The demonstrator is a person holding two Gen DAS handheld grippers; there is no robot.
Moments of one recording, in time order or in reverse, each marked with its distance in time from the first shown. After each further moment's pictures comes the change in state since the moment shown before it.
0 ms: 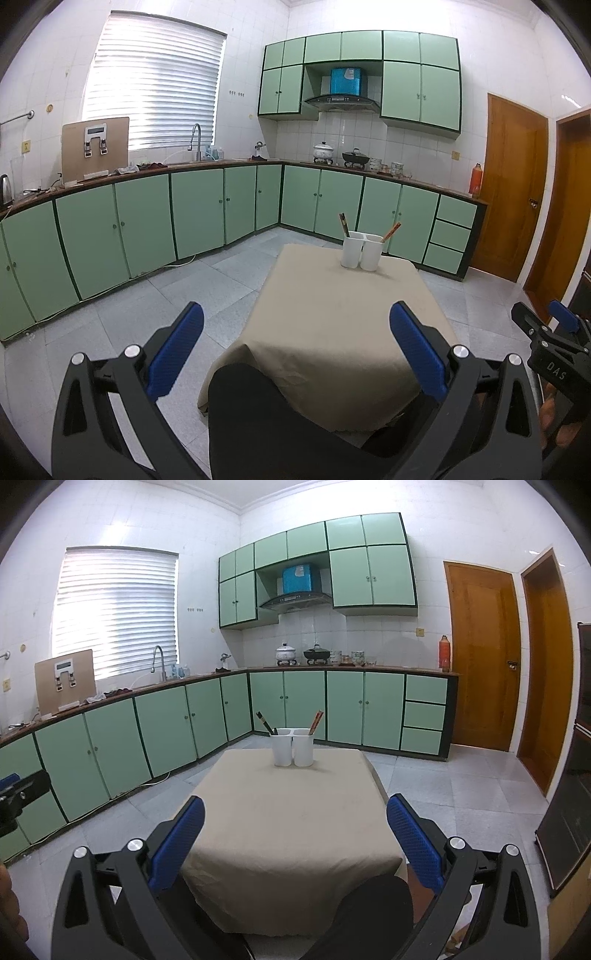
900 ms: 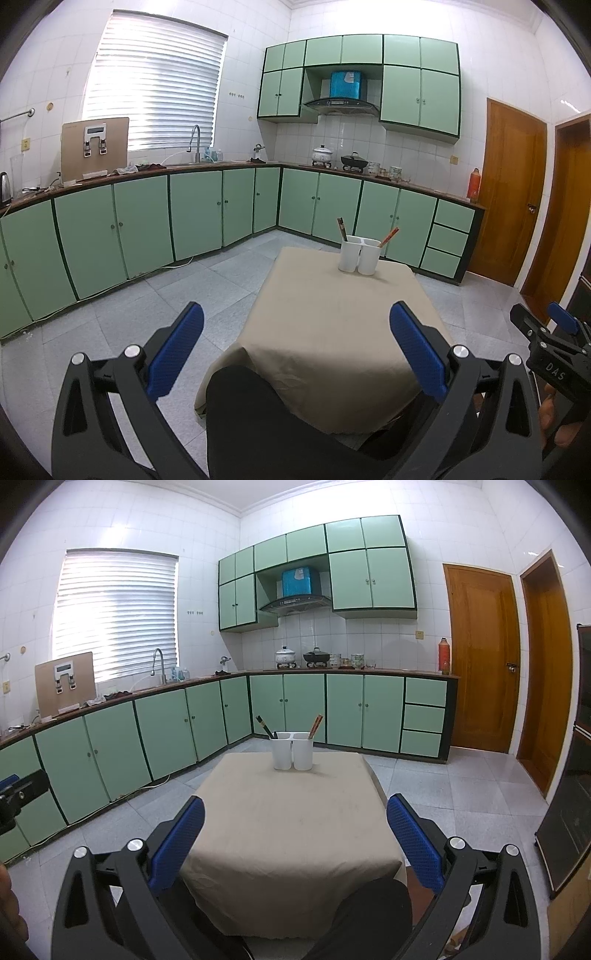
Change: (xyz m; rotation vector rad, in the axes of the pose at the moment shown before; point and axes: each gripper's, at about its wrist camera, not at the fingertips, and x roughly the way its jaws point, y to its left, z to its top) left arm -0.001 -0.002 0.005 -0.011 -0.009 -0.010; right arm -0.003 -0.002 0.001 0.001 -0.010 0.001
